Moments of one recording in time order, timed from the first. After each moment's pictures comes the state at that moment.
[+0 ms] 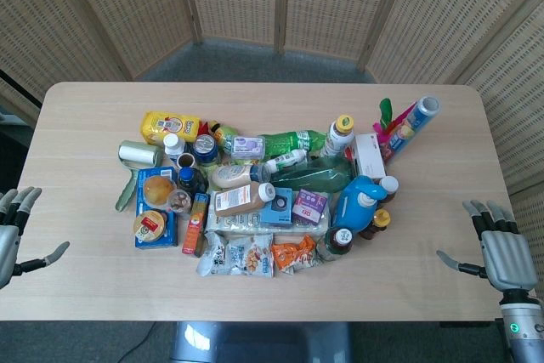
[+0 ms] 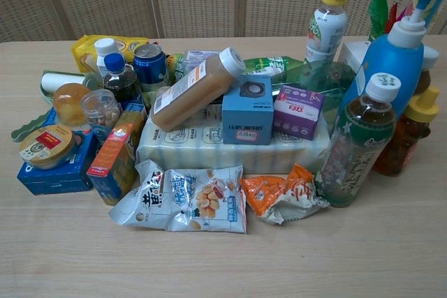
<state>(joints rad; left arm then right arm) -0.09 -1.01 -0.03 -1.77 1.43 1.45 0.14 0.13 -1.12 0.07 -1.63 -1.38 1.35 -0.12</state>
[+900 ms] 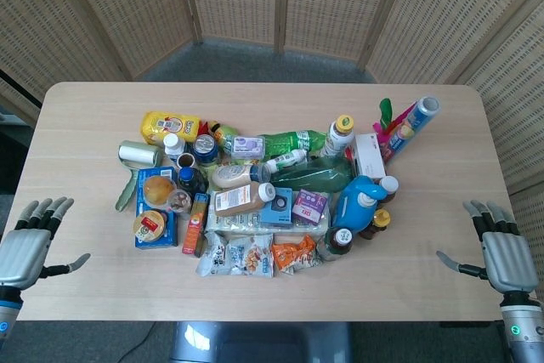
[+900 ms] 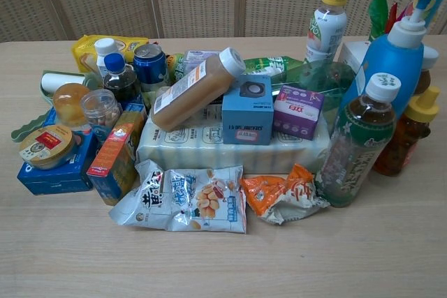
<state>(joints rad) -0.14 -1.09 0.00 -1.69 1.43 1.31 0.15 0.11 -1.10 0.07 -1.65 -1.38 1.37 -0.10</state>
